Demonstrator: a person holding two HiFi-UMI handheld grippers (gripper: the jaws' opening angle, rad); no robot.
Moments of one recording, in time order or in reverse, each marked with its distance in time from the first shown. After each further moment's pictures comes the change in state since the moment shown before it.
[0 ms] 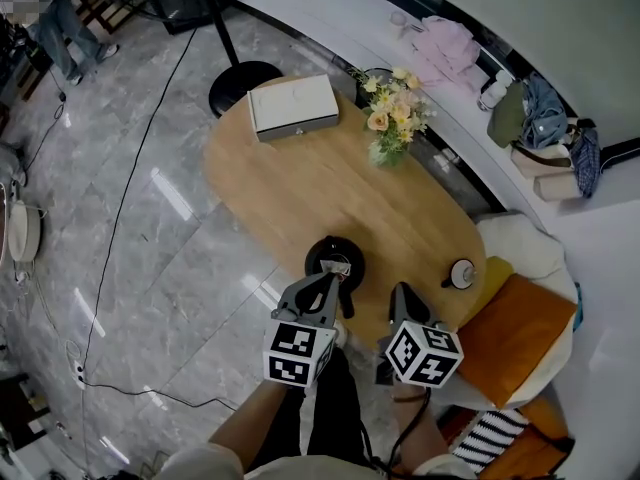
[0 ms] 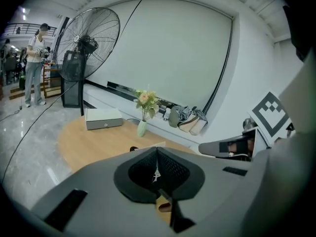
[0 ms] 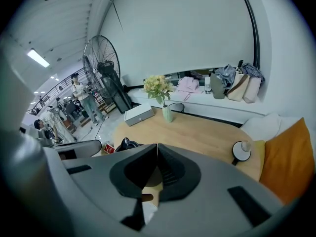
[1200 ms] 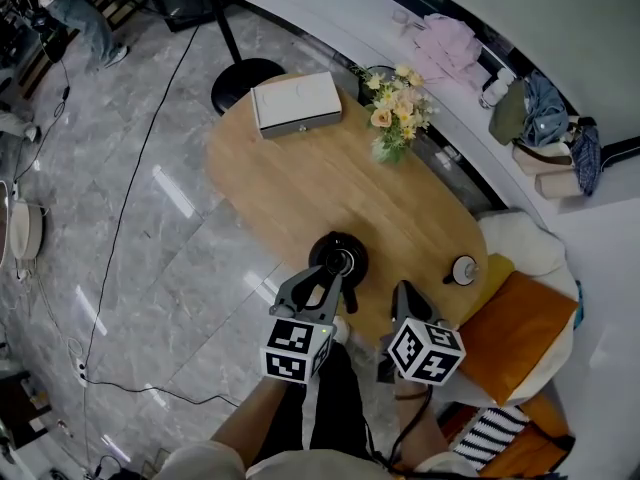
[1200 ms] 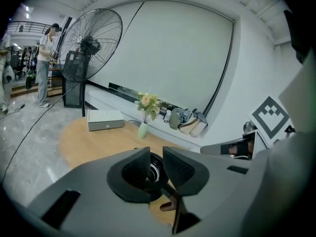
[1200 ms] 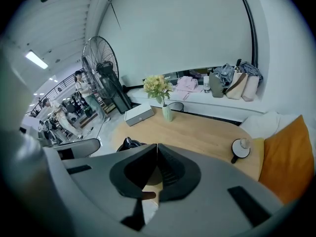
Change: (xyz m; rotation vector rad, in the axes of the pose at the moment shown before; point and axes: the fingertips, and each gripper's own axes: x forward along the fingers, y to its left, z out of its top) left arm -0.007 0.008 0.003 -0.011 -0.021 0.010; right arm -0.003 0.002 -0.003 0.019 0.004 -0.003
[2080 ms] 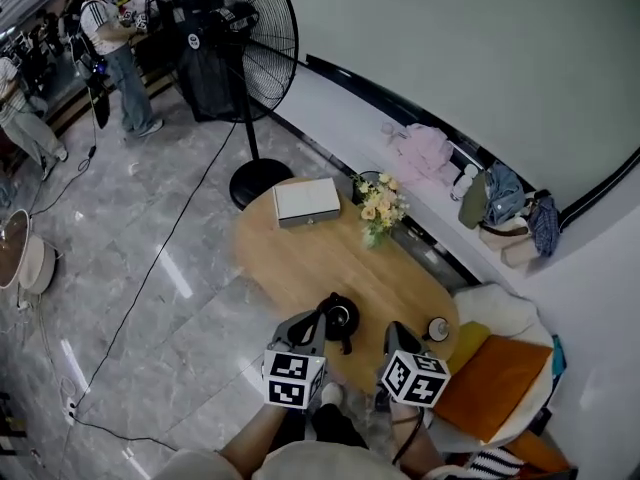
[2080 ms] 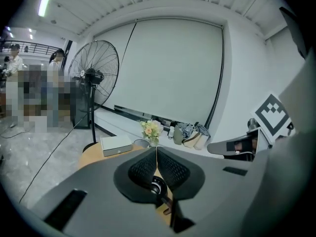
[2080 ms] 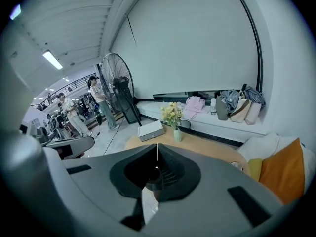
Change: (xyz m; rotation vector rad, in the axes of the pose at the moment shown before) left arm -0.087 -0.008 0.087 0.083 -0.143 0.087; right arm -0.078 0.050 0.070 -0.094 -0.135 0.047
